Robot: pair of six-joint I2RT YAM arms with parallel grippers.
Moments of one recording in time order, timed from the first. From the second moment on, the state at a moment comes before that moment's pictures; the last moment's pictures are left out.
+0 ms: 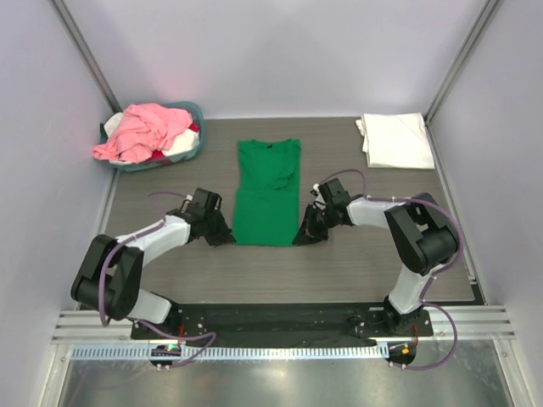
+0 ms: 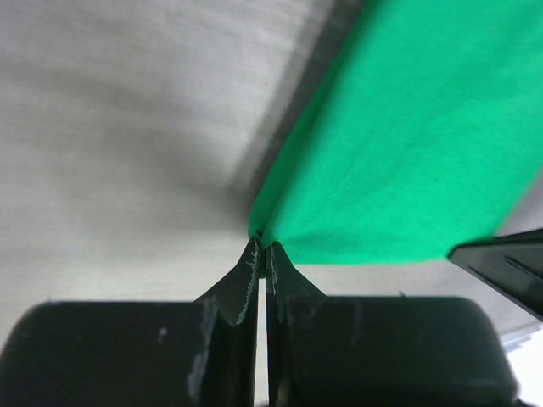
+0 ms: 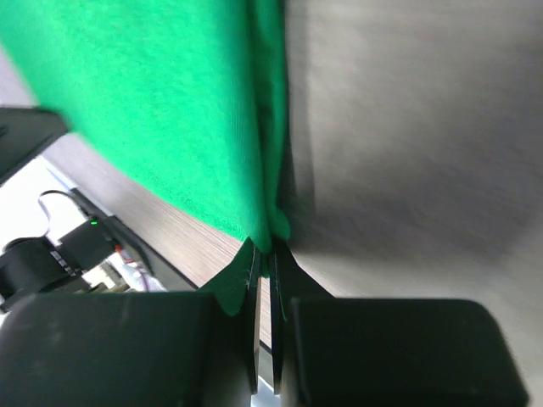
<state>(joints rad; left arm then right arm) -0.40 1.45 0.69 -0.29 0.12 -0.88 0.46 1.78 0.86 -0.19 -0.57 0.71</state>
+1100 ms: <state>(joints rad) -0.54 1.03 1.08 -0.94 -0.06 -0.97 0.65 1.38 1.24 -0.81 -0.15 0.72</state>
